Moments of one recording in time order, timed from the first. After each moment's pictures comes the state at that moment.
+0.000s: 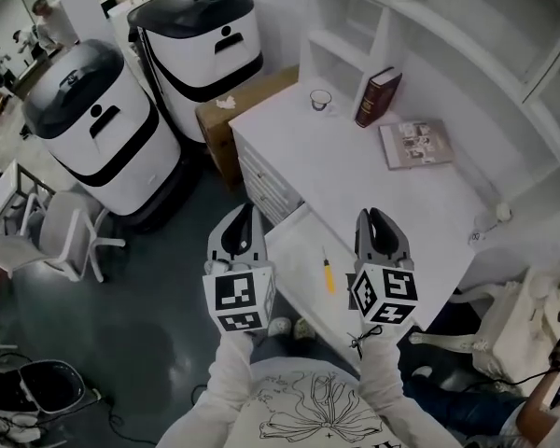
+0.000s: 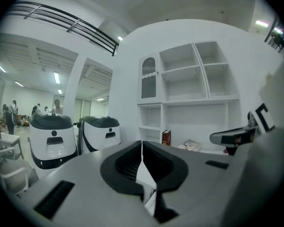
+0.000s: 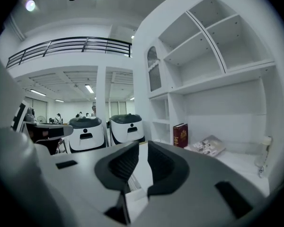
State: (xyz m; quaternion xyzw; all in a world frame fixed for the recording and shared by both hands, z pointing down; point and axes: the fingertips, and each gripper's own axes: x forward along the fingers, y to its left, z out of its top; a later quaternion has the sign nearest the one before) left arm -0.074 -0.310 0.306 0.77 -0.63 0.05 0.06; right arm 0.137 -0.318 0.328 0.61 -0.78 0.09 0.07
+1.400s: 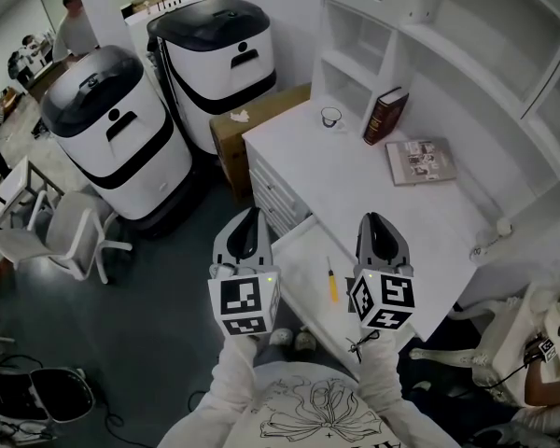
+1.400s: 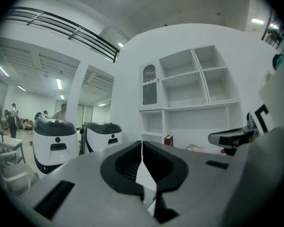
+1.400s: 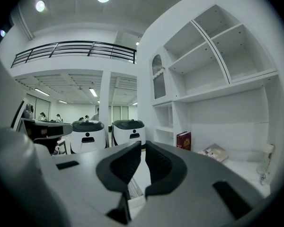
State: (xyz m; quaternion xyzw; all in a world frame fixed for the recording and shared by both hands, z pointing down) left arm -0.083 -0.295 0.273 0.76 -0.64 0.04 0.04; right arm 0.120 -0.312 0.295 0.61 -0.79 0.05 0.05
